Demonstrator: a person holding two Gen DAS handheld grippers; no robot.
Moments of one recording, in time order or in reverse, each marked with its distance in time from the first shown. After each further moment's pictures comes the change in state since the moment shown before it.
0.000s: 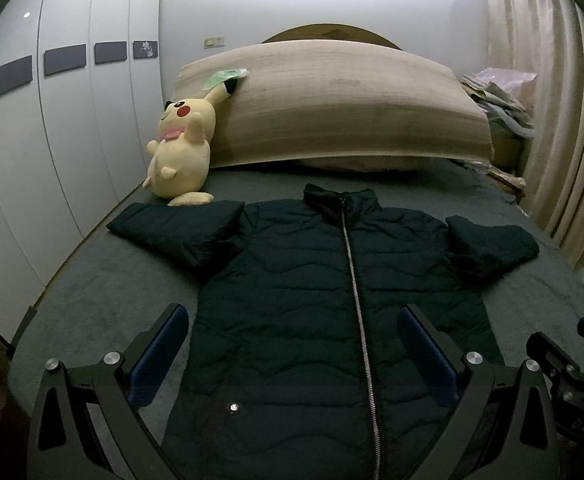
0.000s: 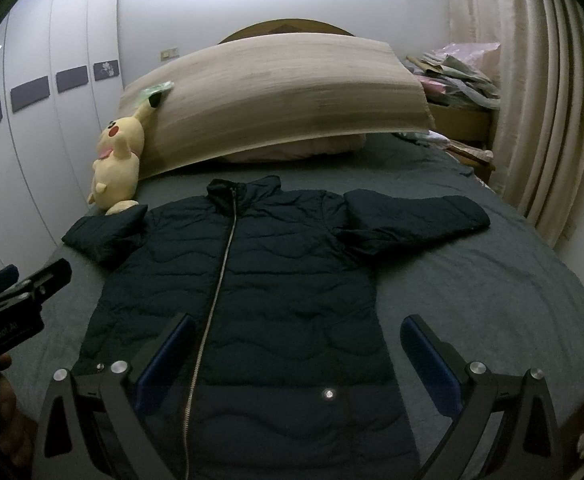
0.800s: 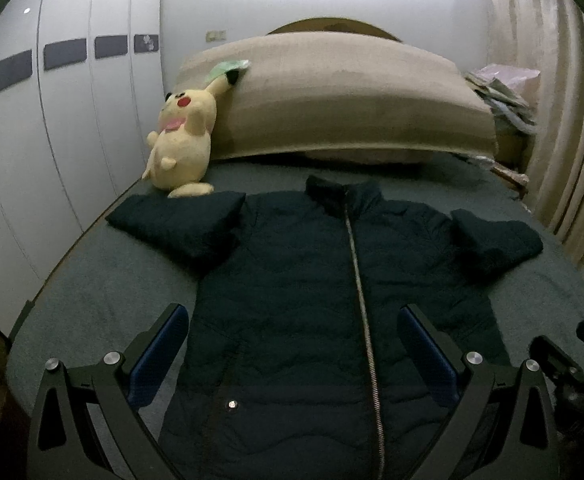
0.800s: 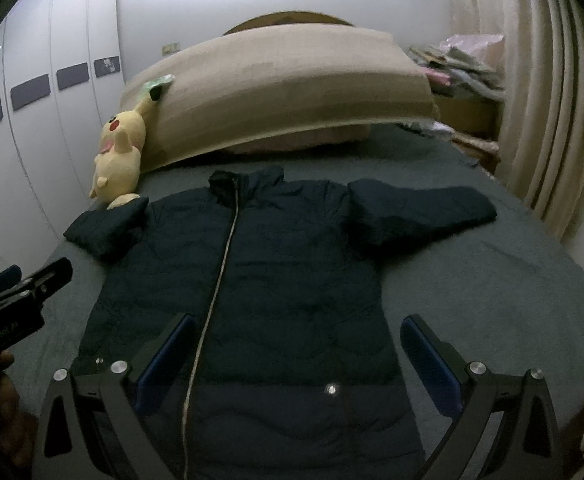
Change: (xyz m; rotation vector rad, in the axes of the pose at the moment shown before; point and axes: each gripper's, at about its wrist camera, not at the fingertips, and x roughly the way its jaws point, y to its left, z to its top) left arm 0.017 0.005 -0.007 -0.012 0.033 0.011; right arm 0.013 -0.007 -0.003 0.011 0.039 0.032
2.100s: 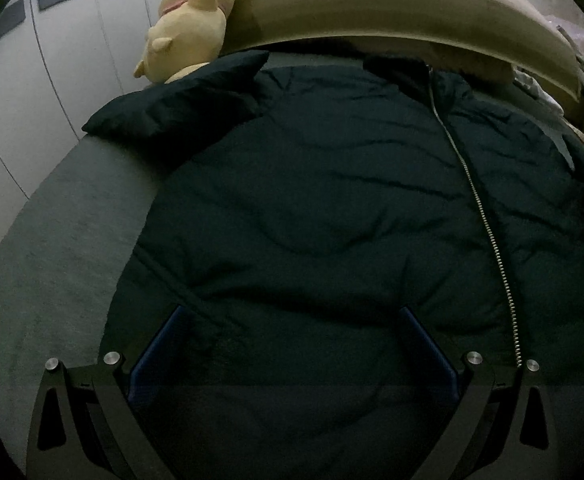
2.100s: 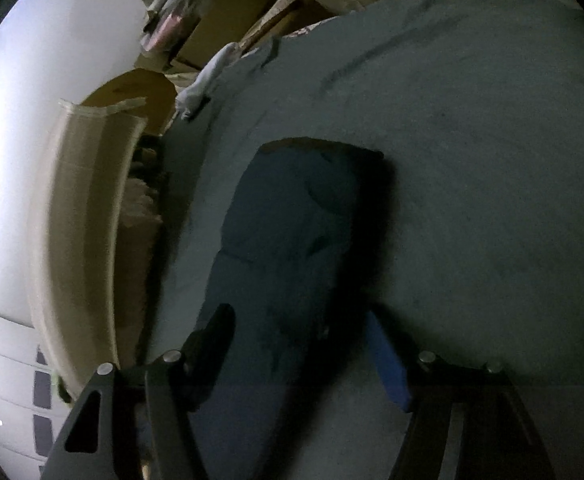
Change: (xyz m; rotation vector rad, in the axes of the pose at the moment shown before) left arm 0.192 0.016 -0.055 -0.045 0.262 0.137; right arm 0.323 -0.447 0.096 1.023 0.108 0.097
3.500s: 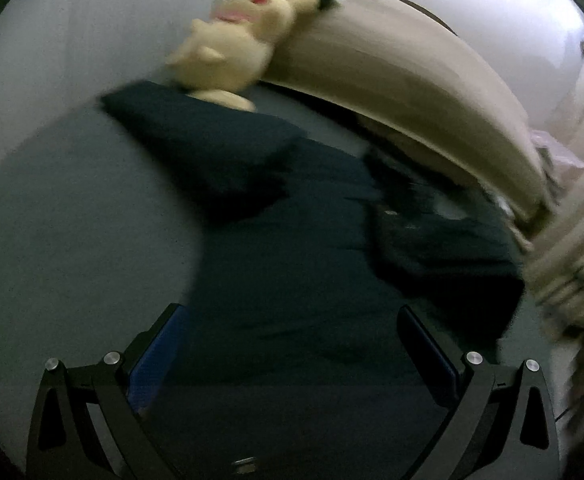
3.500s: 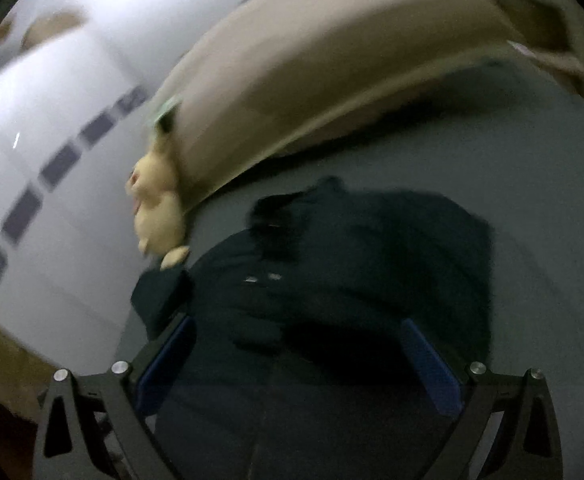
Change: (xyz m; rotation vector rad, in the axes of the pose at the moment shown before) left arm -0.063 0.086 0.044 -0.300 -0.050 -0.347; right arm -0.112 0.211 -0.290 -0.729 0.229 0.223
